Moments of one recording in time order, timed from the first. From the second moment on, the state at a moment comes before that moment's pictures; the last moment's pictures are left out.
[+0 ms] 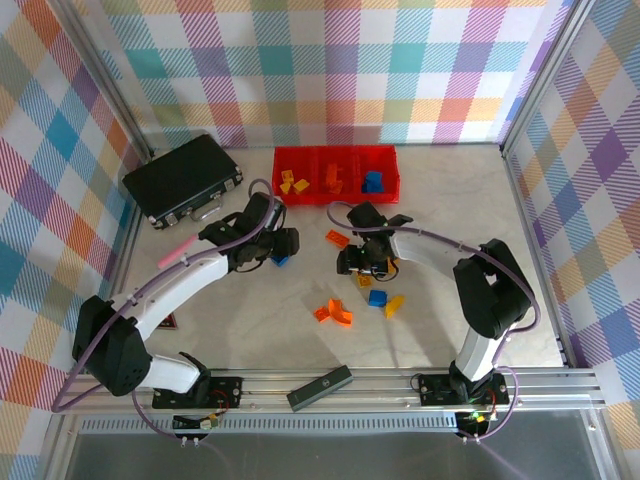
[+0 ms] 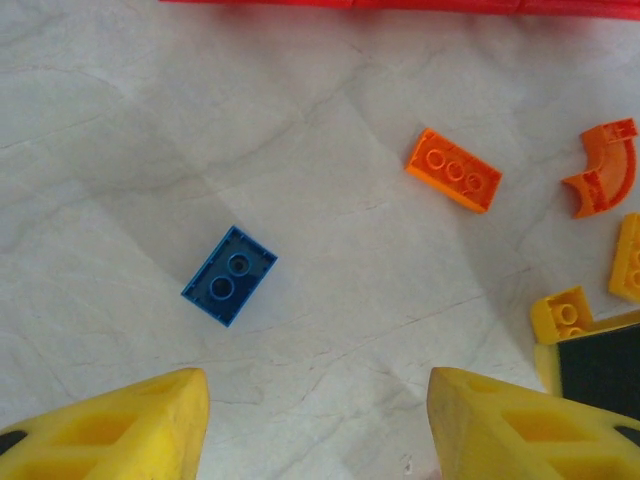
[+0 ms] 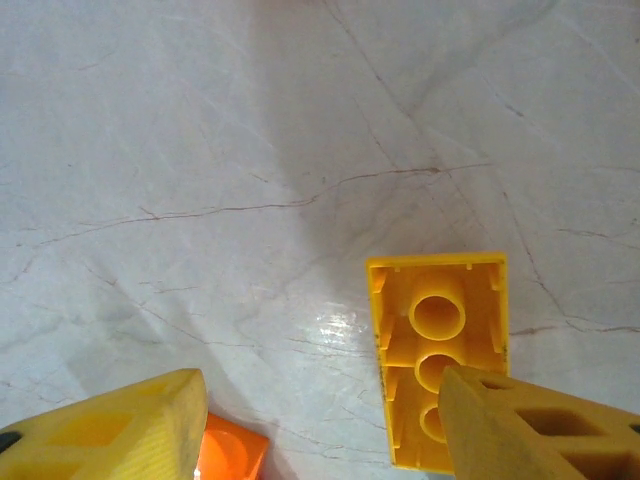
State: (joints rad) left arm -0.60 1.38 1.12 -0.67 -0.13 -0.52; right arm 0.63 1.74 1.16 -0.68 -0.18 0.60
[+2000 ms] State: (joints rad) left arm -0.51 0.78 1.07 -0.97 -0.48 -0.68; right arm 0.90 2.31 1.84 -0.63 0.08 0.12
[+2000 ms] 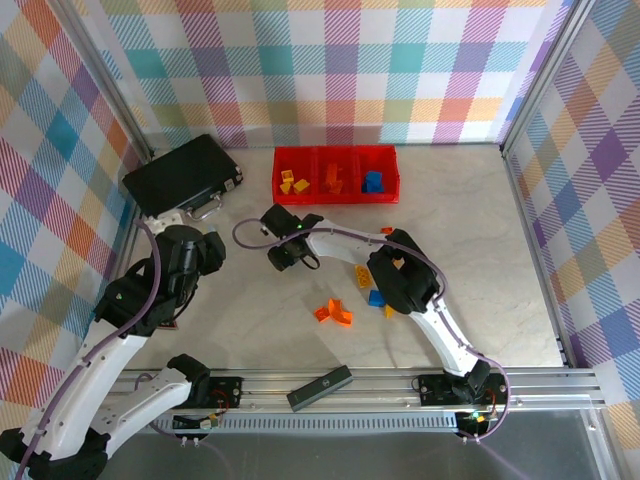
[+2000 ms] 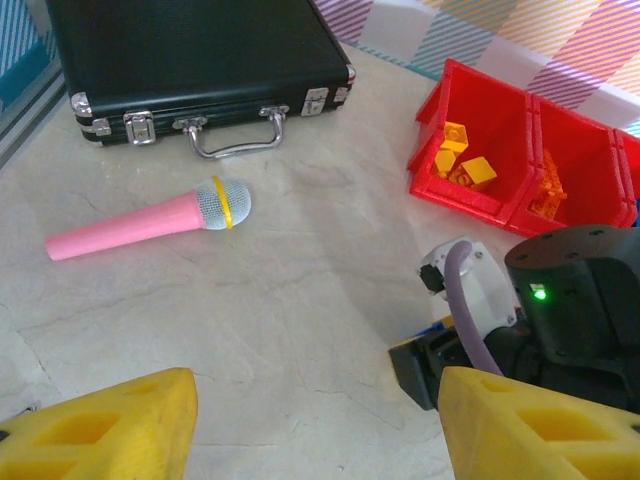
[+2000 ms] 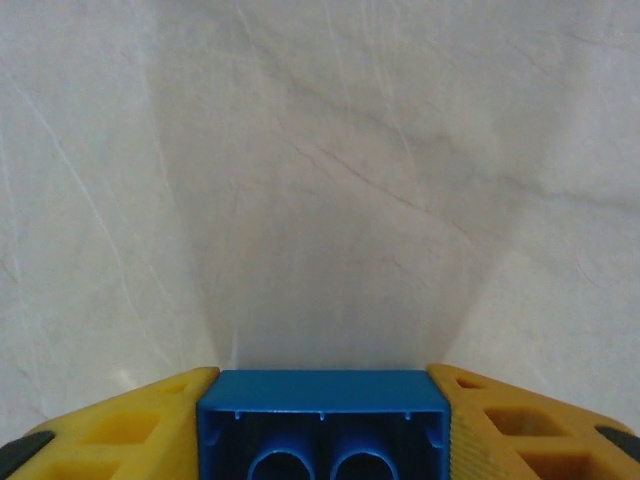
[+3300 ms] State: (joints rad) left arm -0.51 0.92 1.09 -0.93 -0.32 -0.68; right arm 0.27 2.52 2.42 -0.80 0.00 0.28
